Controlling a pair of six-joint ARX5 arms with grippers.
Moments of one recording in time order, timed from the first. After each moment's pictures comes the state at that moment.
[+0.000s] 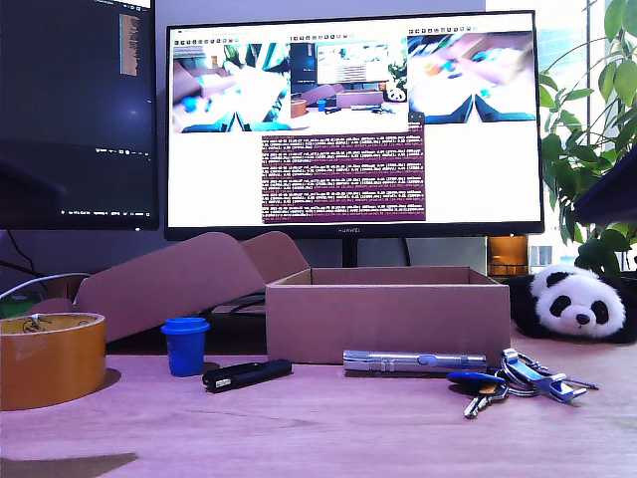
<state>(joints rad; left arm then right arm) -0.71 0.35 0.05 0.01 0.23 -0.16 0.51 0.54 0.25 -0.22 -0.36 0.00</state>
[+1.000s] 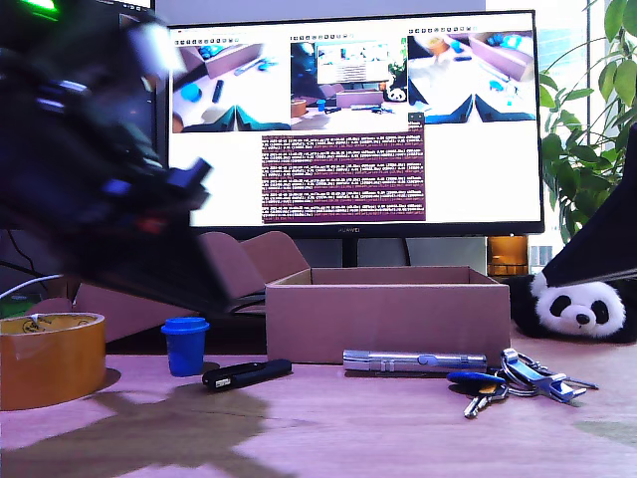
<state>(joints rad) -0.79 1.34 0.56 0.00 0.06 -0.13 0.53 0.65 0.25 -0.18 -0.28 -0.05</state>
